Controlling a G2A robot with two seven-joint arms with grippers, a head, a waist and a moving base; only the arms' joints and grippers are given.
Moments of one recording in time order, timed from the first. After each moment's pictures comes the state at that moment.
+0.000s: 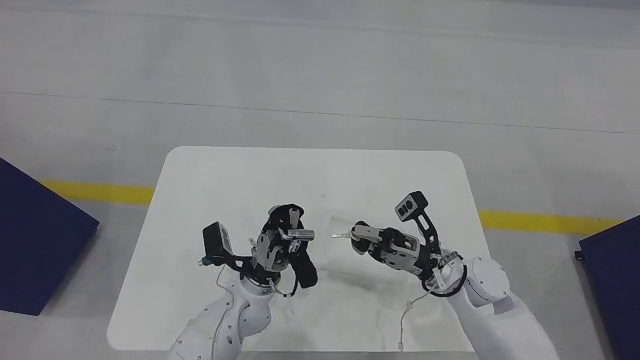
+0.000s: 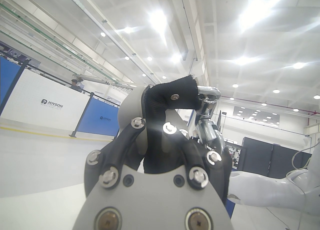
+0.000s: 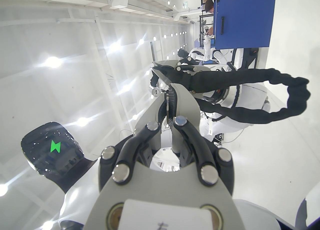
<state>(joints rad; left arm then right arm) 1.10 -1.31 -0.82 -1.26 1.06 -0.64 1.18 -1.32 -1.08 1.26 -1.62 0.77 -0.12 0.95</state>
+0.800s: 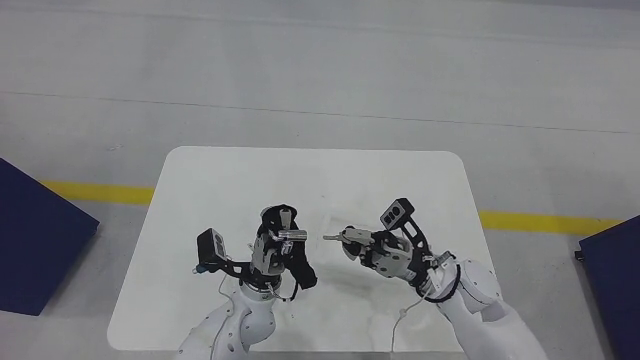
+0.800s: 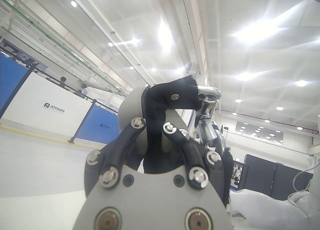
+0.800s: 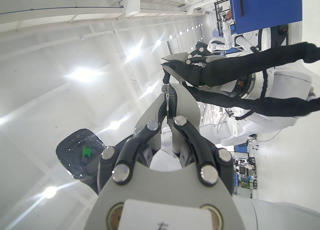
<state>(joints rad) 1.16 -1.33 -0.84 -1.32 1.02 -0.62 1.20 -1.35 -1.09 1.22 -1.70 0.92 0.04 0.90</state>
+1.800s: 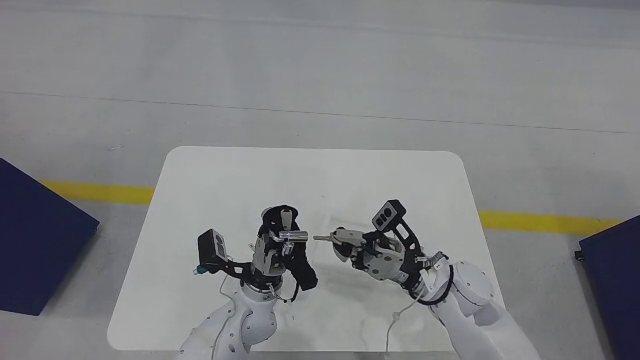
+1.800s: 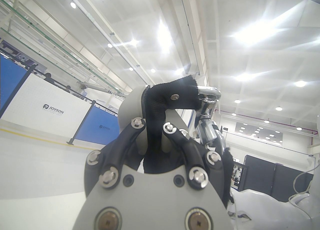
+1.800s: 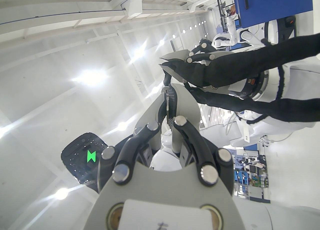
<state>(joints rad) 1.16 -1.33 -0.84 -1.32 1.02 -0.62 1.20 -1.36 -1.11 1.20 -1.75 0.94 0.08 0.83</state>
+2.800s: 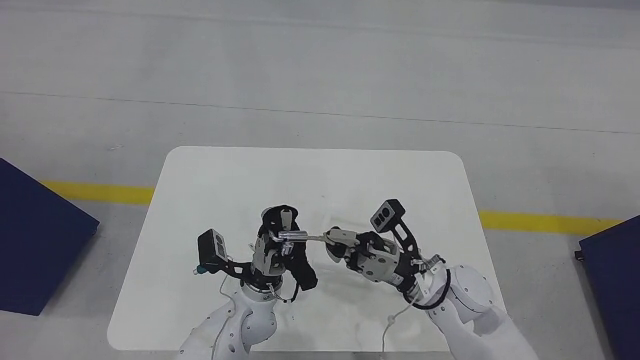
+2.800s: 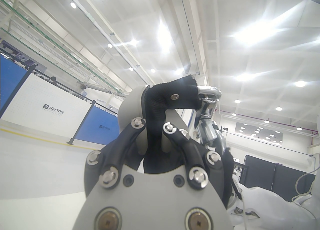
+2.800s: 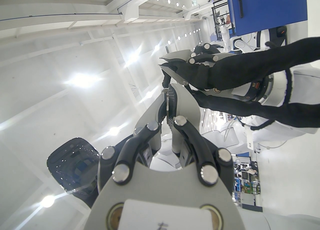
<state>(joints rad) 1.16 -1.33 -0.84 -1.32 1.02 -0.62 1.20 -1.39 -1.12 1.20 -1.83 0.88 0.09 0.75</state>
